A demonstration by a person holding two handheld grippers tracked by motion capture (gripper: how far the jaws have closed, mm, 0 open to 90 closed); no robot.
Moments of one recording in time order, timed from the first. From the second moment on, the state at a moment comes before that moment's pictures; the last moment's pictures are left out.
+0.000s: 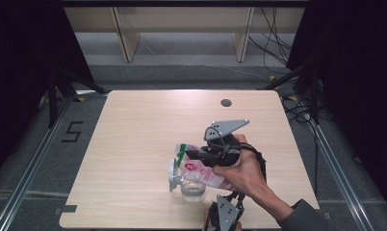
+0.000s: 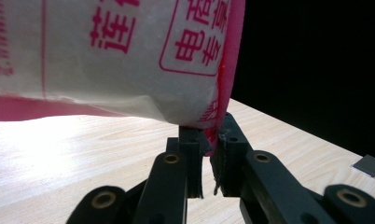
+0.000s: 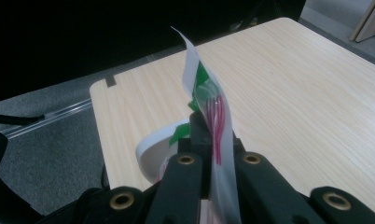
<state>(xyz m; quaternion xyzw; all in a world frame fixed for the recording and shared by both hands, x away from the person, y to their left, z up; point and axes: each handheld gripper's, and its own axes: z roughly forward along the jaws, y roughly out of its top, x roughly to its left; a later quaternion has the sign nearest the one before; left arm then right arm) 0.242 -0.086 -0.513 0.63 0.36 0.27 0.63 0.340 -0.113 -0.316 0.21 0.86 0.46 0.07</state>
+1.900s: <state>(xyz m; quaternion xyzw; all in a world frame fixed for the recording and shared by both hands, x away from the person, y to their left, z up) 0.247 -0.090 -0.511 0.63 0.37 0.27 0.63 0.346 -0.104 -0.321 0.22 0.87 0.44 0.06</state>
